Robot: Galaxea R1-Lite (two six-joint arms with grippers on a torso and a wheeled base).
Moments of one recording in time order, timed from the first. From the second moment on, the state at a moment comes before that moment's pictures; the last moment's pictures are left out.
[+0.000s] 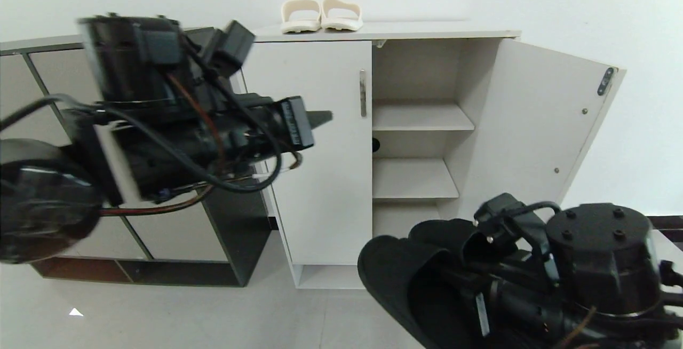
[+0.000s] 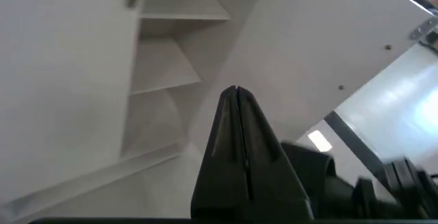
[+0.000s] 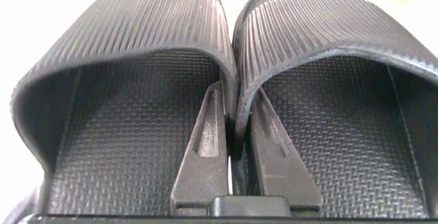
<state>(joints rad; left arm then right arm) -0.56 1.53 -1.06 -0.43 -0.11 -0.30 0.89 1.53 -0.65 -0.43 -0.32 0.22</state>
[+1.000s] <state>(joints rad) 0.00 0.20 -0.17 0.06 0.32 -0.04 0.84 1.76 -0.82 -0.54 -0.59 0.28</state>
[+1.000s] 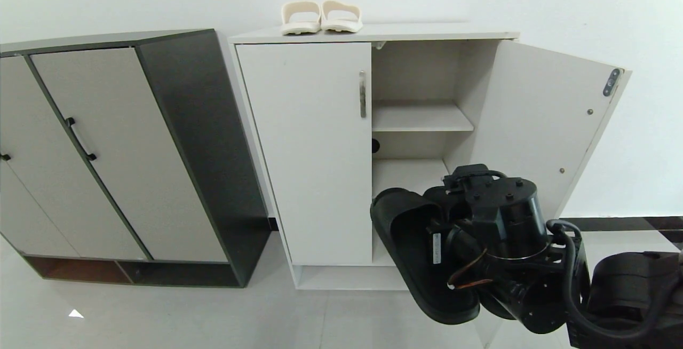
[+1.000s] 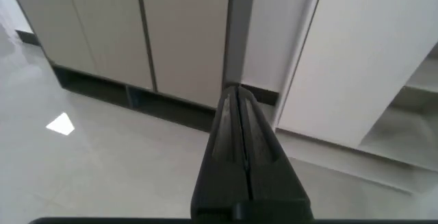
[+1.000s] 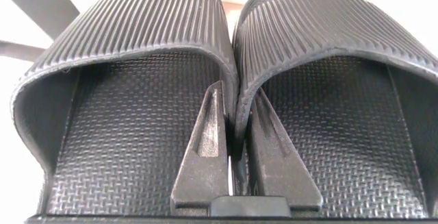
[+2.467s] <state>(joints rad) 0.00 0.00 0.00 0.00 -0.04 0.01 0.81 1.94 -0.92 -0.71 -0.73 0.21</state>
